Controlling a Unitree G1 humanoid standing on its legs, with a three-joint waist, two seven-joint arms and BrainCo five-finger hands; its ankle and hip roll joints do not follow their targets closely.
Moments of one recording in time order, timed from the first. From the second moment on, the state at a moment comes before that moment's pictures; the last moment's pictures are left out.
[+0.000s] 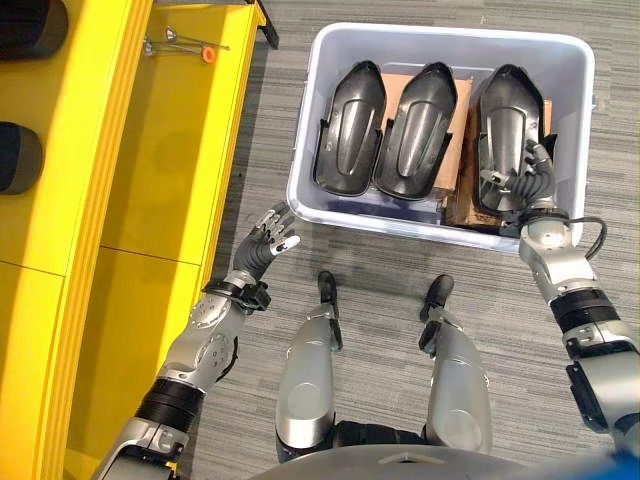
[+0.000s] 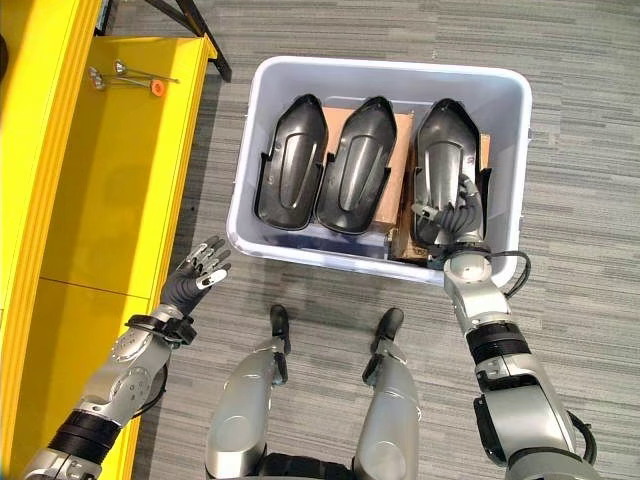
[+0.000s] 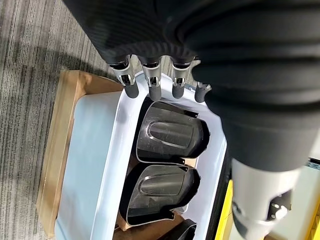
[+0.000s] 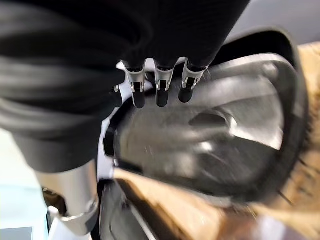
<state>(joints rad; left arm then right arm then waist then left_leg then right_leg) -0.11 0.48 -0.19 0.12 -0.74 -0.05 -0.10 -0.59 -0.54 0.18 0.56 0.27 0.04 -0.31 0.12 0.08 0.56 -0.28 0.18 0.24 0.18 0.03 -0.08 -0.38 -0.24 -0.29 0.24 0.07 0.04</state>
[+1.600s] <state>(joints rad) -0.09 0.47 -0.23 0.12 -0.69 -0.01 -0.07 -0.59 -0.47 0.22 0.41 0.15 0.06 -0.47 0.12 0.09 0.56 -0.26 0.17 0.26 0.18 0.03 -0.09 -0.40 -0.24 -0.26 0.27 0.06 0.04</state>
